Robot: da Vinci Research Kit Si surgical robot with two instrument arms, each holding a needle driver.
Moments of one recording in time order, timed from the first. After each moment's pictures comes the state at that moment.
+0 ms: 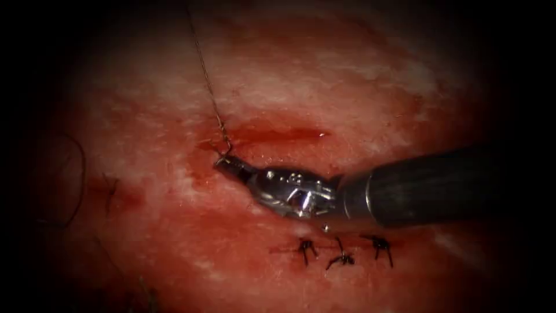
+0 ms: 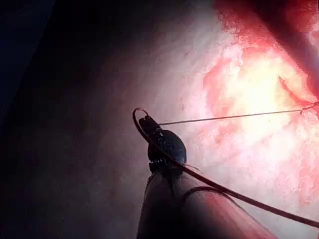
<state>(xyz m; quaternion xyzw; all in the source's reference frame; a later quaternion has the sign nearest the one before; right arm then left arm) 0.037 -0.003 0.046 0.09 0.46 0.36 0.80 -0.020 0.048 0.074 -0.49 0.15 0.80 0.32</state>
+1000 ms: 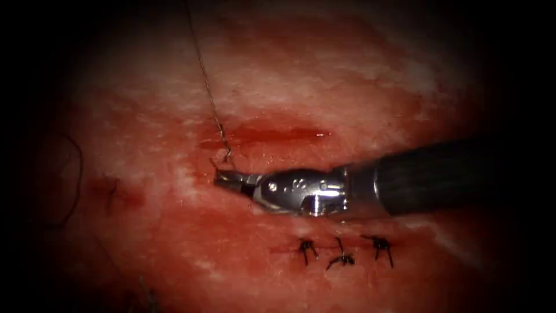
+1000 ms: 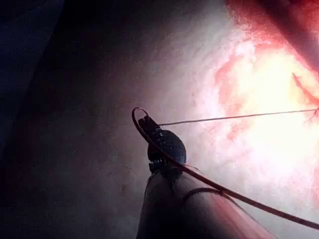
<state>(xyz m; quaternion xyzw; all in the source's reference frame) 0.037 -0.002 0.047 0.07 0.55 0.10 0.83 -0.019 0.050 0.075 -0.49 0.16 0.80 0.32</state>
